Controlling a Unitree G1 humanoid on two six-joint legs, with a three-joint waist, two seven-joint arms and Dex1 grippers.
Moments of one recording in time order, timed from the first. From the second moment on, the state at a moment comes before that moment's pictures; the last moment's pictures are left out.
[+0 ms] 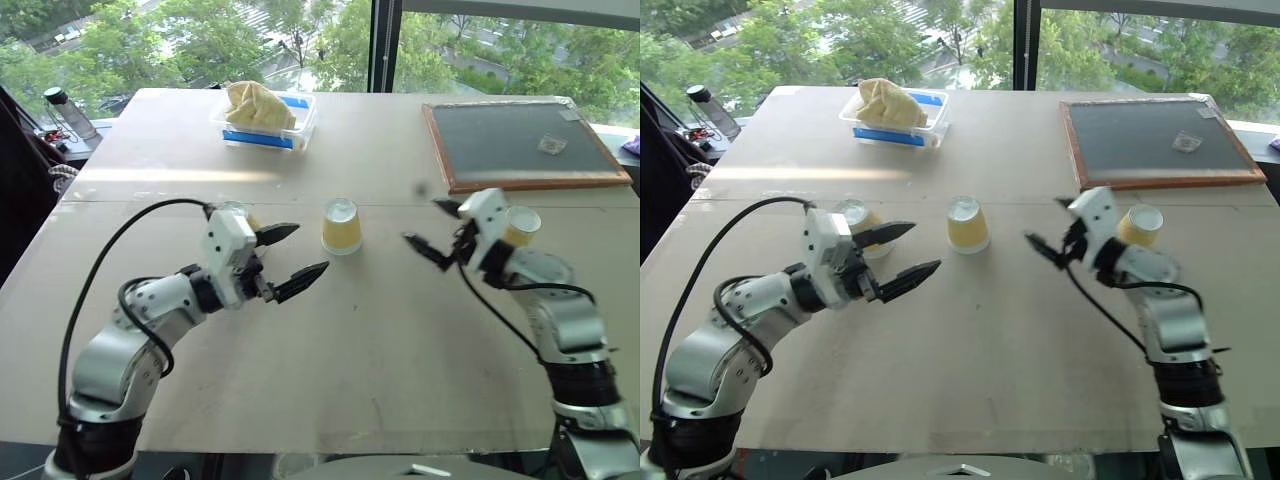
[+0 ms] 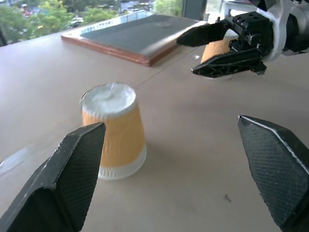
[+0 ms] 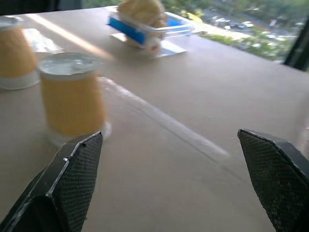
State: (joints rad) left arm -0.17 0.66 0.07 -0.49 -0.61 0.49 -0.78; right arm -0.24 -0.44 -0.16 -0.31 0.23 0.38 0.58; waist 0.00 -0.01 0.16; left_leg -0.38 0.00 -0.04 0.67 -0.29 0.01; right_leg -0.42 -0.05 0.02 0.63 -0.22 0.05
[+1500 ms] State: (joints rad) left arm -0.20 0.68 0.00 -0.51 -0.57 0.56 -0.84; right arm -0.23 -0.32 -0.23 -0.10 0.32 0.33 0.40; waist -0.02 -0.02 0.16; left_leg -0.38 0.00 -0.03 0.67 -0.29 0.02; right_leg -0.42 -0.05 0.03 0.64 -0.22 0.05
